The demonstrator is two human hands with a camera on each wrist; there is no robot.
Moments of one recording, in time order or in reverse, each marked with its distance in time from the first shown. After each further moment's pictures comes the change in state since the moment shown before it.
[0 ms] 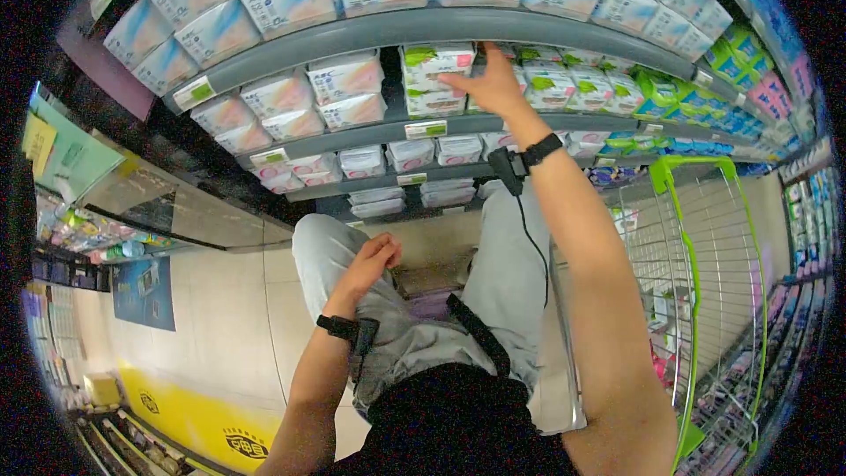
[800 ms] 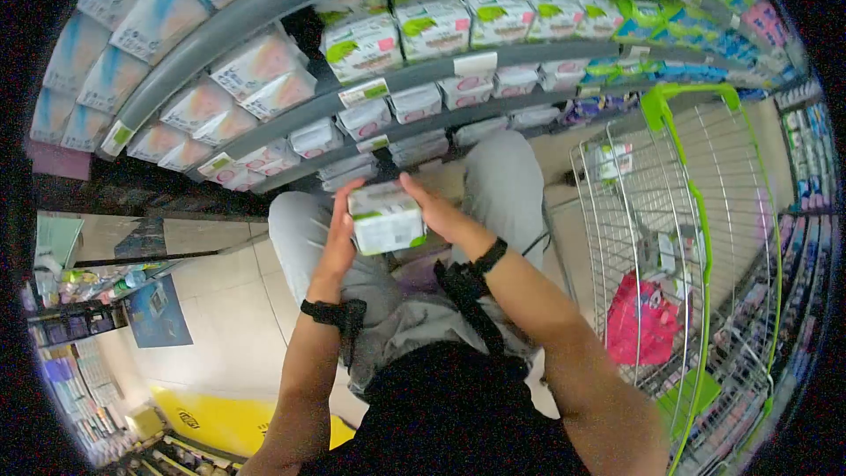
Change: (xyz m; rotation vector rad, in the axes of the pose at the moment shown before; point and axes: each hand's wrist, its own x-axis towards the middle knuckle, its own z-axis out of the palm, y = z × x) left_hand 0.027 0.023 0.024 0.123 -0.040 0.317; right_hand -0.249 0.017 0.102 1.058 -0.276 0.851
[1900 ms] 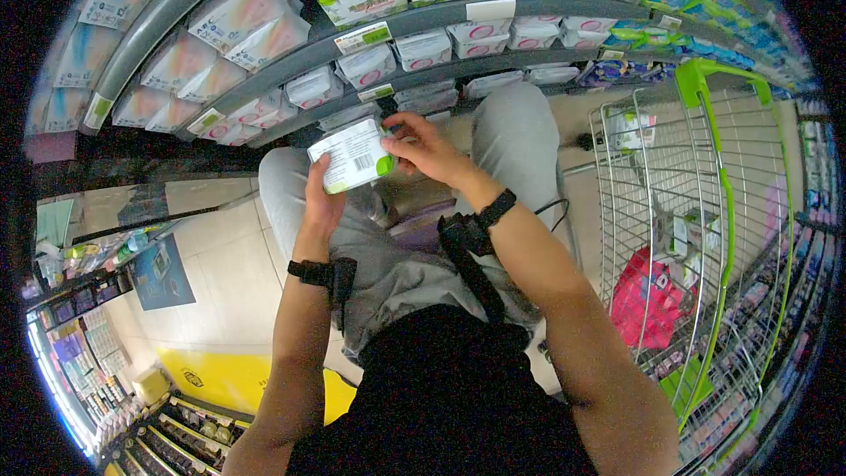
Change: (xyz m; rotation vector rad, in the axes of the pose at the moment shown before) left_hand -0.004 -0.023 -0.014 -0.543 0.377 -0.293; right_hand 0.010 -0.013 -0.008 -0.196 -0.056 -0.069
